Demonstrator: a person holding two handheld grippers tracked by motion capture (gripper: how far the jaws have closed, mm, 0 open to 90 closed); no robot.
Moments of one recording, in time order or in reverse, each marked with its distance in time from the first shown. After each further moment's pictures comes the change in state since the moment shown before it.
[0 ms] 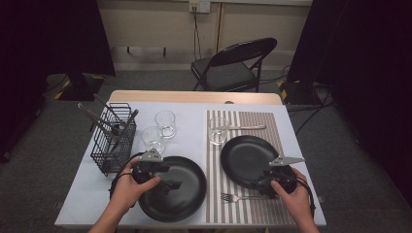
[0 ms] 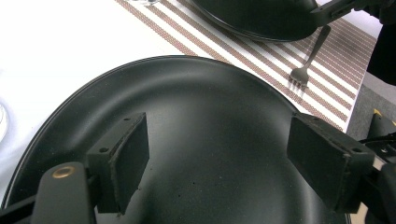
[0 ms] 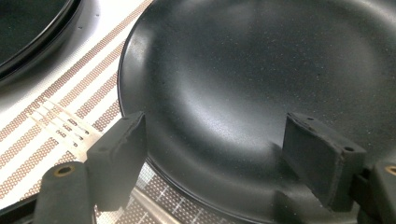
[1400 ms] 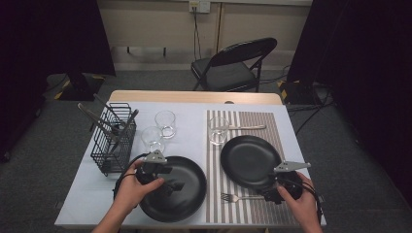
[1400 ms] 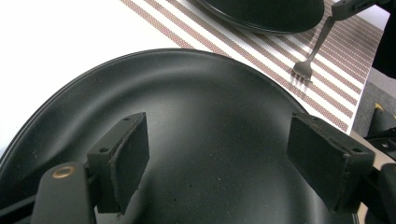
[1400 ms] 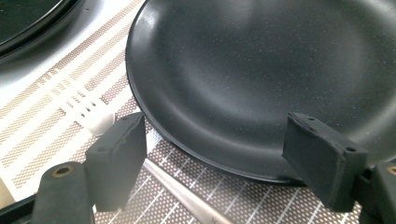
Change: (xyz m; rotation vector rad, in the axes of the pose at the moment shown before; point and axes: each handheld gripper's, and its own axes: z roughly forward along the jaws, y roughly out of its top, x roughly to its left) left arm -0.002 0.000 0.010 0.027 -0.001 0.007; right arm 0.002 -0.012 -0.016 0.009 -0.005 -0.042
